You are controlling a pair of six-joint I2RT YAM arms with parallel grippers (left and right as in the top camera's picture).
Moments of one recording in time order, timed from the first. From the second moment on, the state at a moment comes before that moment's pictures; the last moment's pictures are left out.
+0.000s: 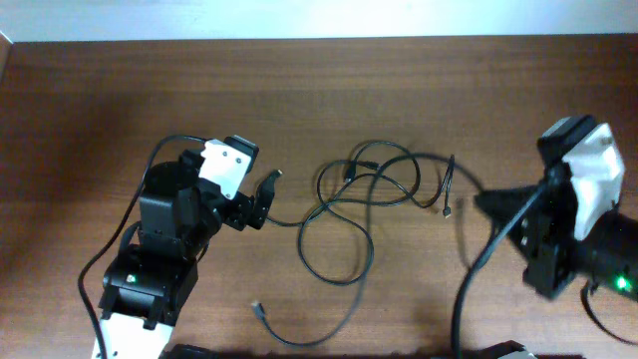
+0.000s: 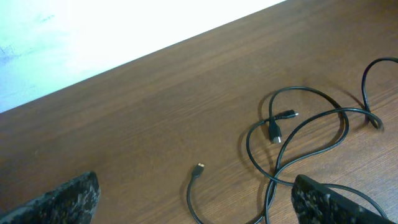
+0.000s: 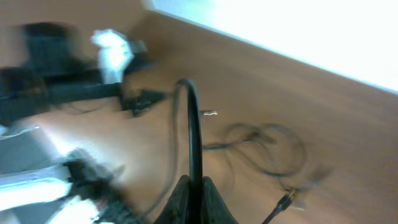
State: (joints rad) left arm -0.22 0.93 0.93 -0.52 0.13 0.22; right arm 0.32 1.30 2.37 -1.67 -0.35 -0.05
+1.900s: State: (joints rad) left arm -0.22 0.93 0.93 -0.59 0.13 0.23; right arm -0.37 2.11 2.07 -1.54 -0.52 -0.47
